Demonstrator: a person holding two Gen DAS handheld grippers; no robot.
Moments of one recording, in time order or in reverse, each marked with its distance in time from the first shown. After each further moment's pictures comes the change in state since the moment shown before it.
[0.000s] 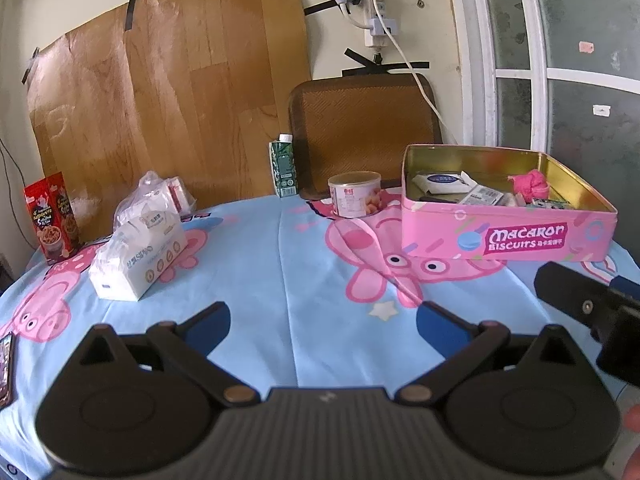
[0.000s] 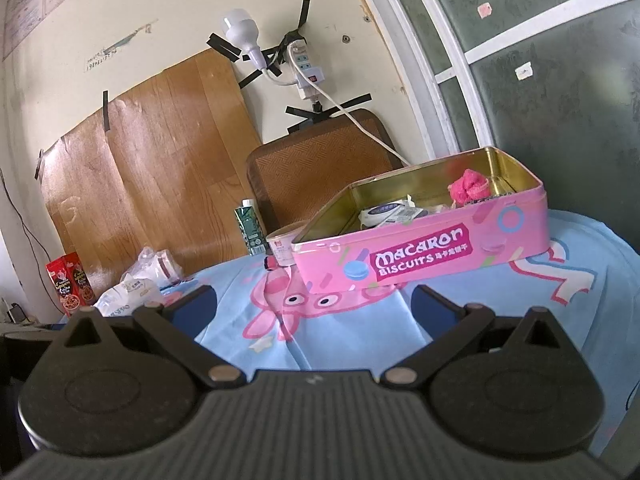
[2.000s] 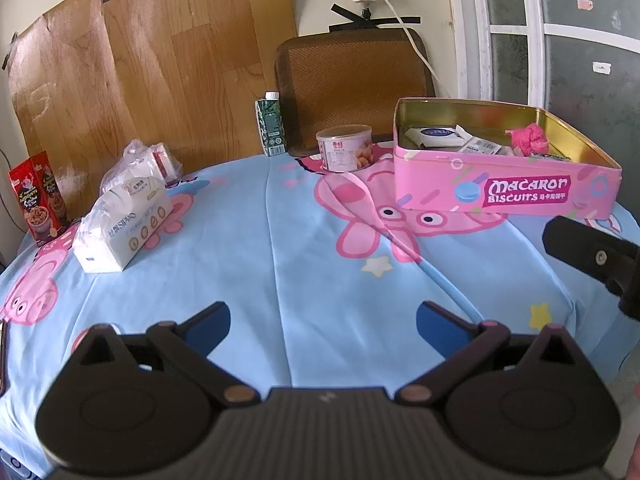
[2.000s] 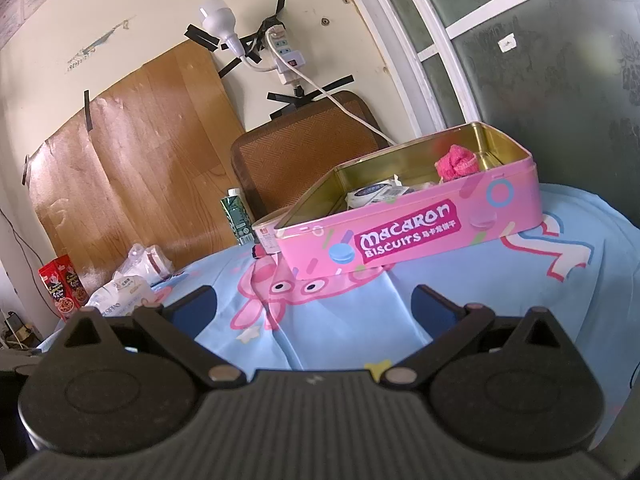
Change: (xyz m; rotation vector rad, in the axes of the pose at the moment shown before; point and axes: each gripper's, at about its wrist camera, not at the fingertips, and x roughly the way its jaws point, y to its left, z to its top) left arm 0.020 -0.008 -0.010 0.034 0.122 -0.012; right arm 0.003 -0.002 -0.007 0.056 0.036 -0.035
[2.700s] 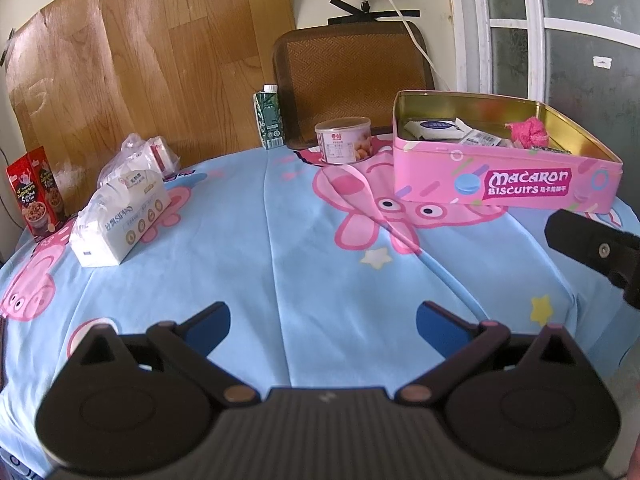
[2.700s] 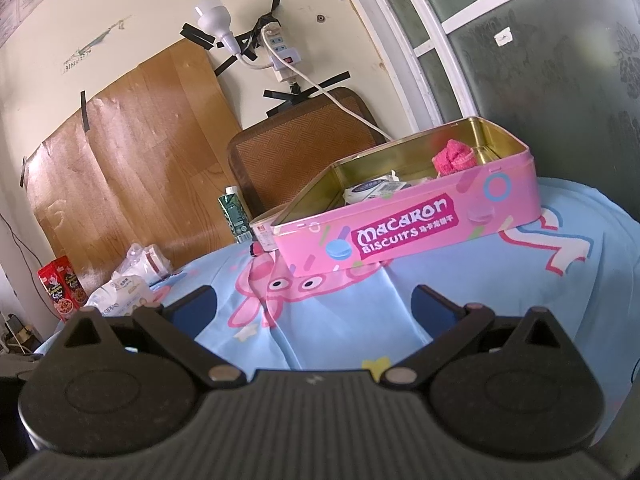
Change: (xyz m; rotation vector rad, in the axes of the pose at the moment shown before) left arm 0.004 0.001 -0.003 -0.001 0.017 -0.004; right arm 0.000 0.002 -0.003 0.013 0.004 -0.012
